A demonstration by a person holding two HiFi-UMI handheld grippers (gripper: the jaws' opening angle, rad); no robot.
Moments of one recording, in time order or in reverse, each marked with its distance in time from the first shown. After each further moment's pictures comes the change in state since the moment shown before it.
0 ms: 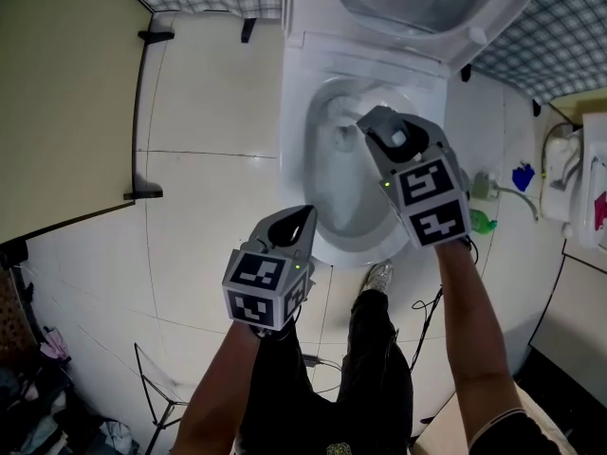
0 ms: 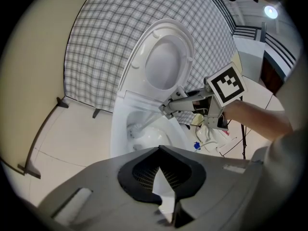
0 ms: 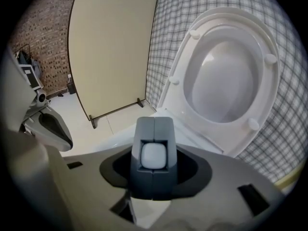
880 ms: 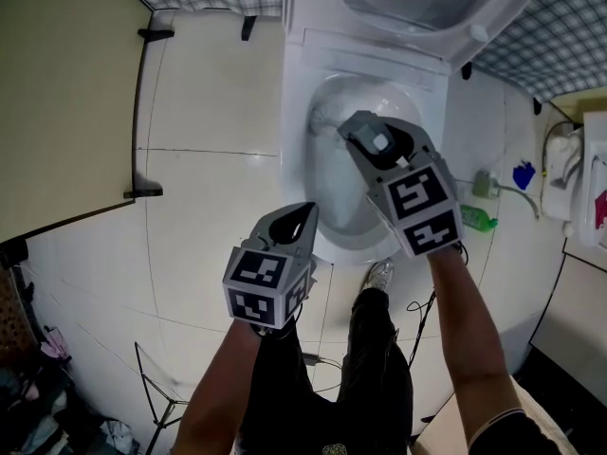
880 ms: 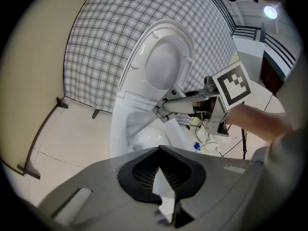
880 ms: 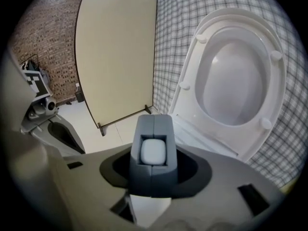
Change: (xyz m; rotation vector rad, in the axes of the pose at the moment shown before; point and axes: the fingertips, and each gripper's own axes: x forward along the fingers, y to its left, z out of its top) left arm 0.000 0.001 0.001 0.004 -0.005 -0.004; right arm 0.002 0.035 0.016 0.022 -0.087 0.095
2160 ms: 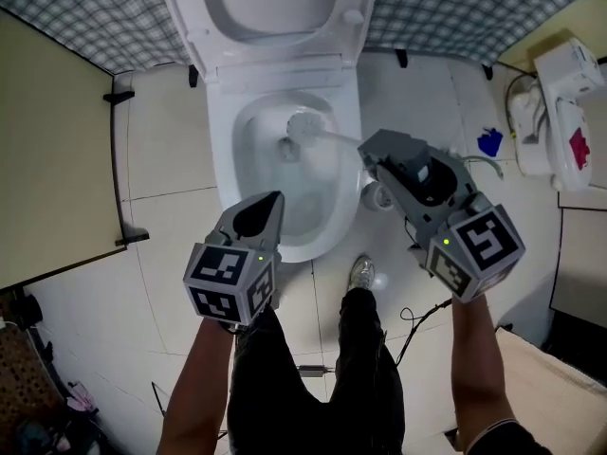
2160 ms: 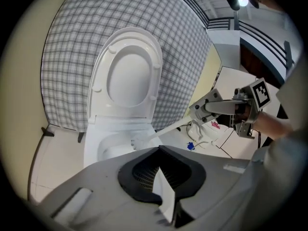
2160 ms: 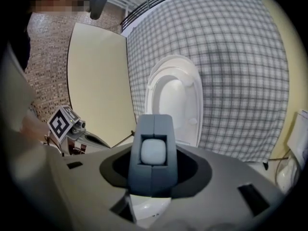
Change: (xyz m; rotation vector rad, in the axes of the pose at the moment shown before) left arm 0.003 -0.097 0.060 0.227 -0.062 -0.066; right arm -0.216 -0.075 -0.044 0.290 -0.277 -0.130
